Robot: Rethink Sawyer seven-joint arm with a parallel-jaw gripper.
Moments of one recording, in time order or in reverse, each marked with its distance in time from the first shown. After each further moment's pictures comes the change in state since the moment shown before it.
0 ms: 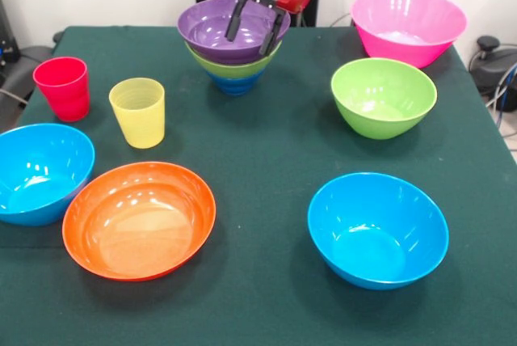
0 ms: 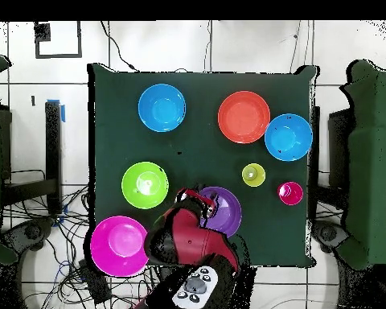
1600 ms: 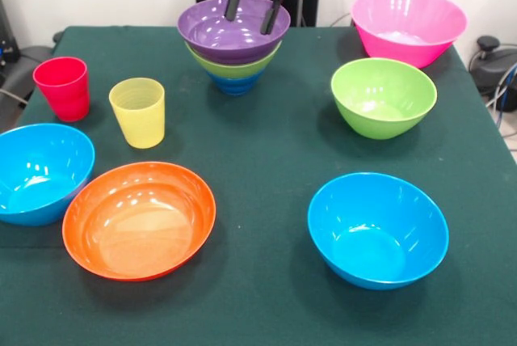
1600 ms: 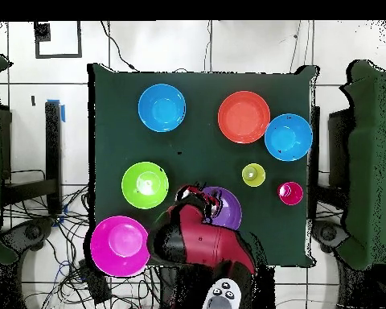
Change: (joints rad) arm -0.114 -0.168 0.099 0.008 -0.071 0.170 0.000
